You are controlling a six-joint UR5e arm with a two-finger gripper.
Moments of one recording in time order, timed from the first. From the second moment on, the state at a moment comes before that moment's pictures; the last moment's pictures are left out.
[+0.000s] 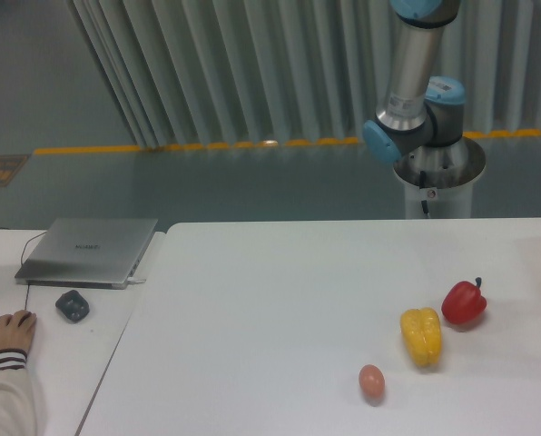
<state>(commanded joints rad) 2.84 -1.83 -1.55 -1.16 1.53 1.93</state>
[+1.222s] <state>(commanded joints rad) 2.64 -1.82 -1.54 -1.36 1.61 1.91</state>
